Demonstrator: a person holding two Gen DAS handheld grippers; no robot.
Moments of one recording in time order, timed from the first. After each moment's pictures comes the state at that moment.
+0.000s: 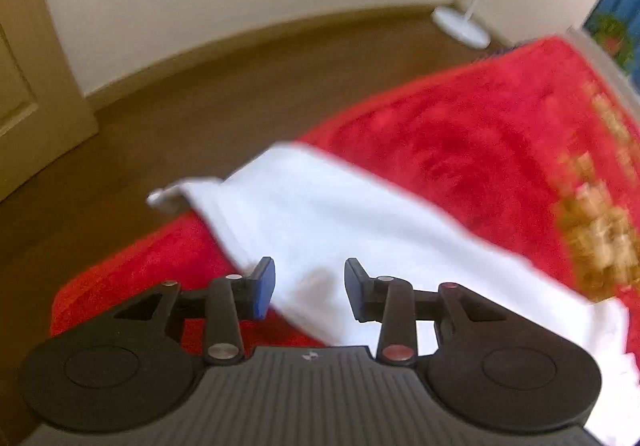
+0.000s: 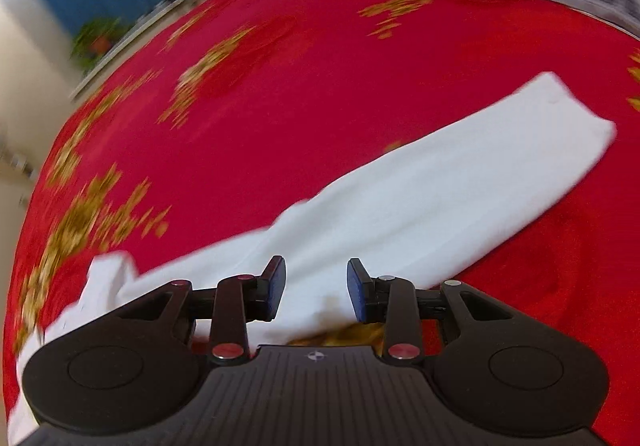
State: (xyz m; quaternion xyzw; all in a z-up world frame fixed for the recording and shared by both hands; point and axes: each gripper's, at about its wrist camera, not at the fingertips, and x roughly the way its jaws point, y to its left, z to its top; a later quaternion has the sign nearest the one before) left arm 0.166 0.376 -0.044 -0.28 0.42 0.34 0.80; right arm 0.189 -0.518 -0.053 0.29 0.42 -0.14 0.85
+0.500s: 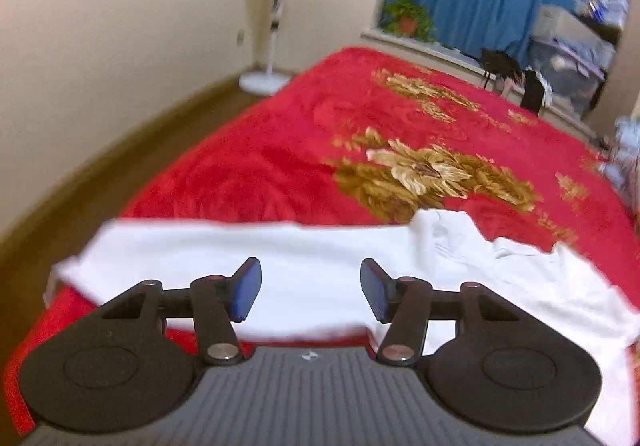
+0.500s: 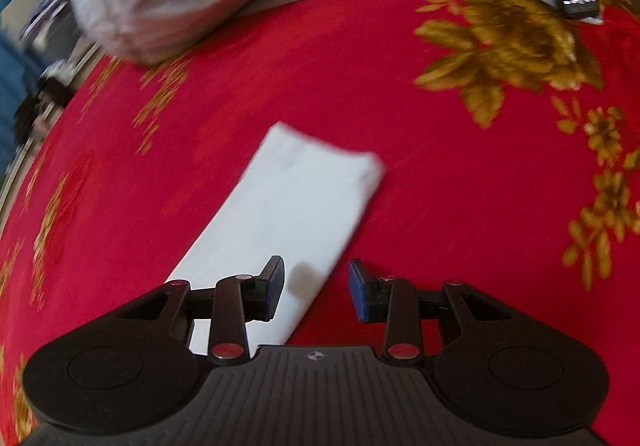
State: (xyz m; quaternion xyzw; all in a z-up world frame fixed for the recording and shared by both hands) left arm 0.137 0.223 -0.009 -0.08 0.32 0.13 0.94; right arm 0.143 -0.679 -0.105 0.41 0.35 -0.35 0.77
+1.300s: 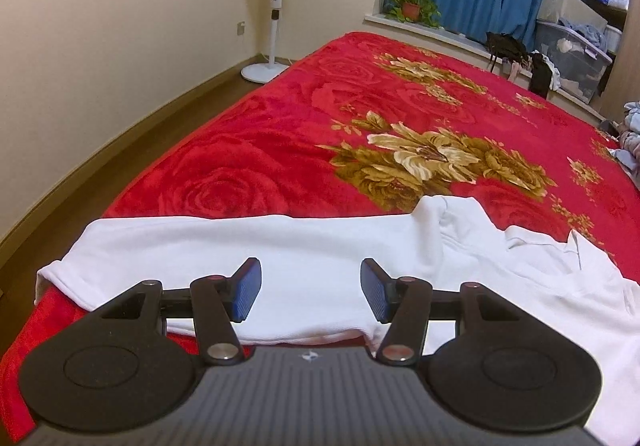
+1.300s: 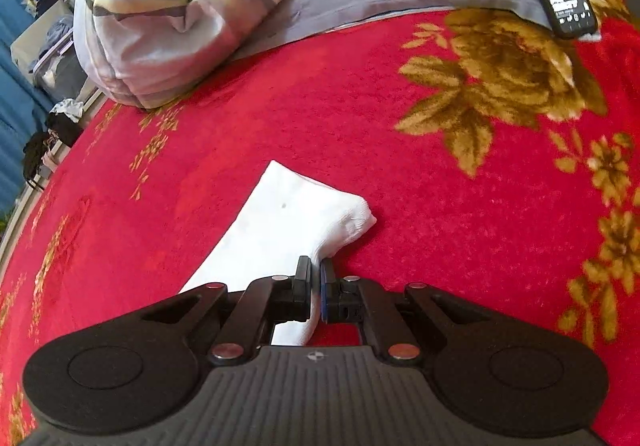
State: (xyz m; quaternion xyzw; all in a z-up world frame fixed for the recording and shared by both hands) left arm 0.155 0.224 -0.019 -0.09 0.34 0.14 0.93; right arm 0.133 -0.701 -0.115 0.40 0.29 -0.36 0.80
